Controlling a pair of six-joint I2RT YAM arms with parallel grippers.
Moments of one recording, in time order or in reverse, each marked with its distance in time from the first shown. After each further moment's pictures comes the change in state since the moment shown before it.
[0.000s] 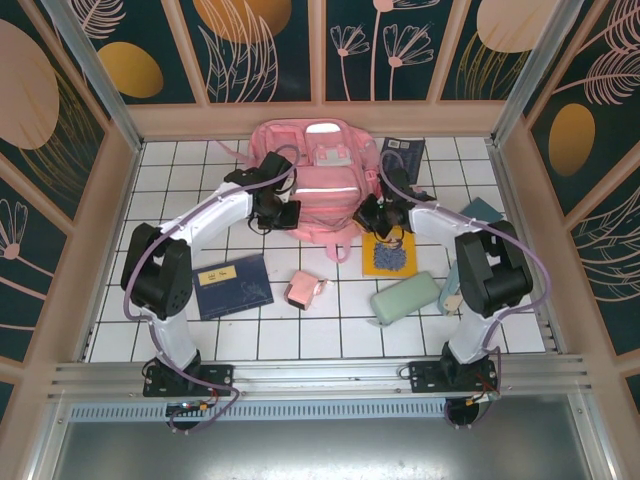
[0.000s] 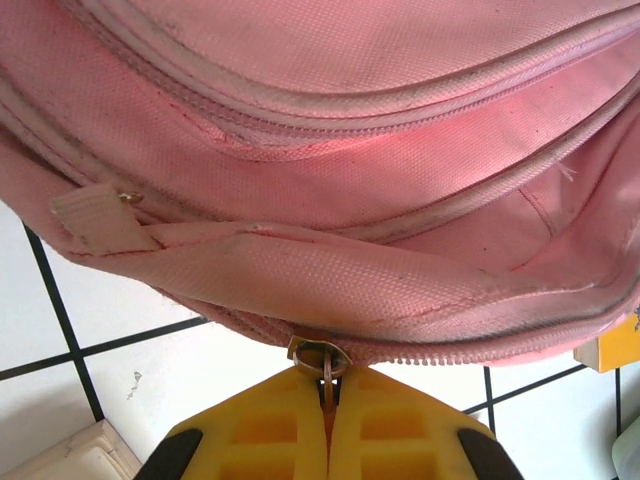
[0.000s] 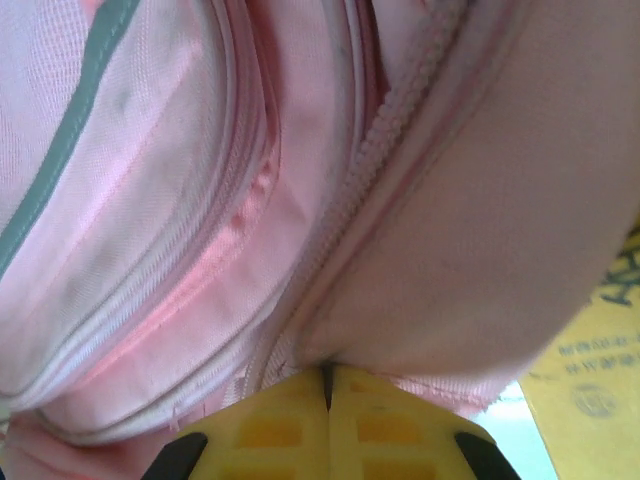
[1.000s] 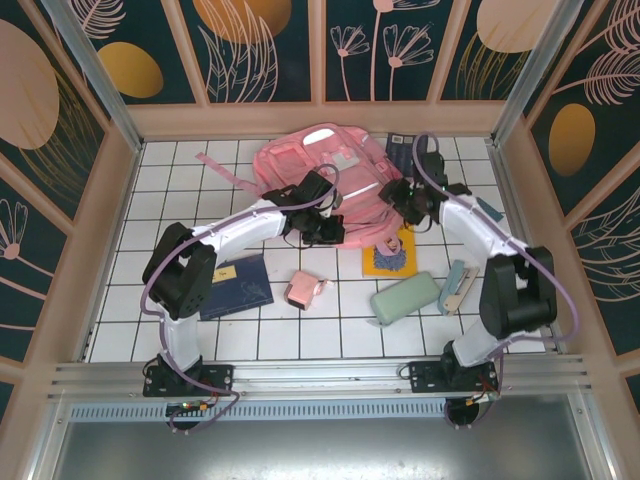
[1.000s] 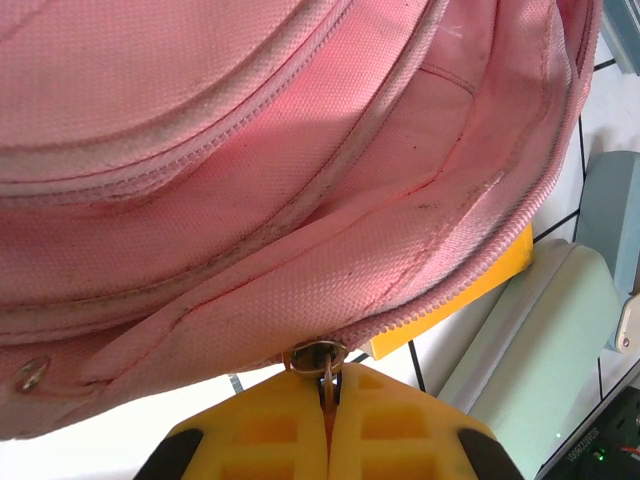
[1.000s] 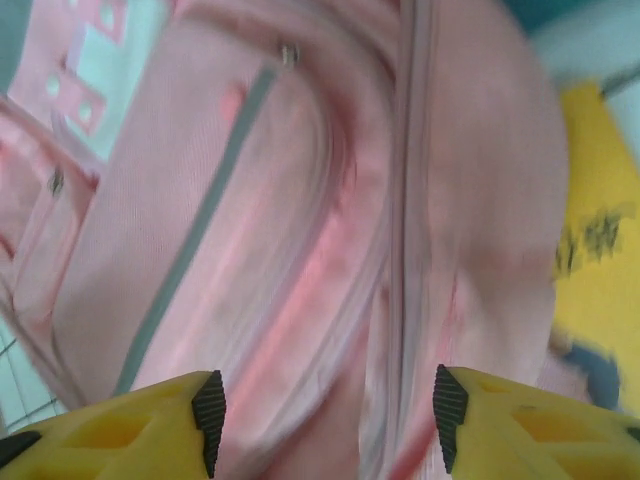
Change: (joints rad) left arm -0.204 0.082 -0.018 0.258 0.172 -0.172; right arm -0.122 -0.233 -0.008 -0.201 0.143 -0.138
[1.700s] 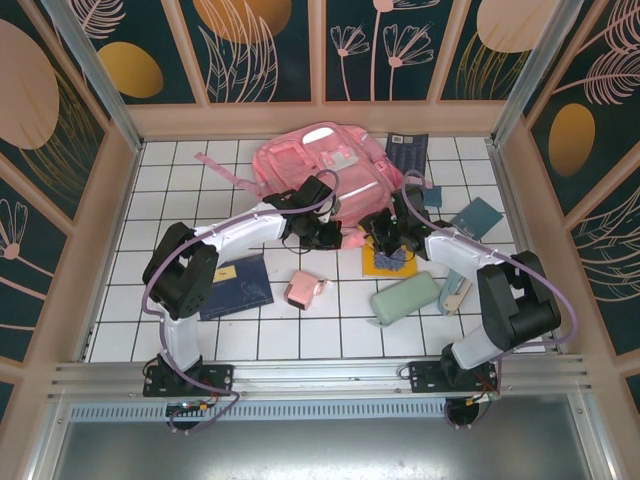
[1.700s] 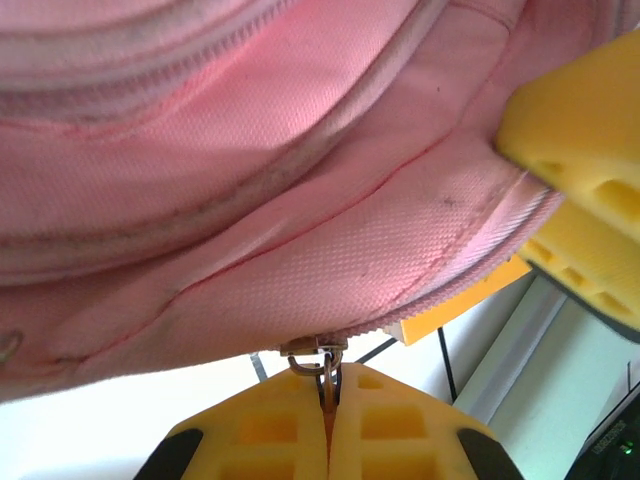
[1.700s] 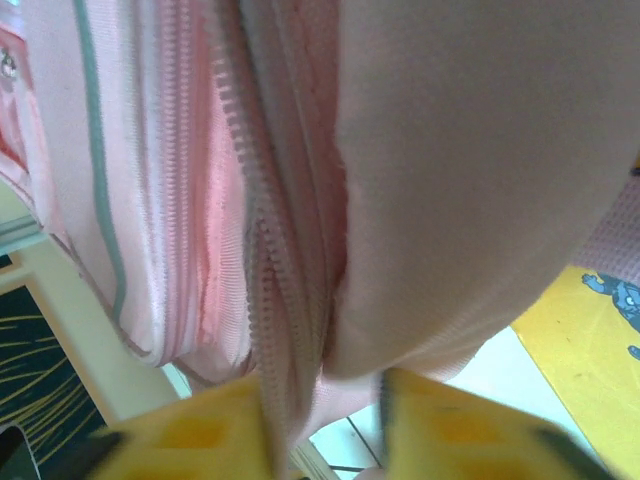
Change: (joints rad) left arm -0.003 0.002 -0.042 -0.002 -0.005 0.017; right arm 0.122 -0.015 -0.291 0.363 -0.168 0.438
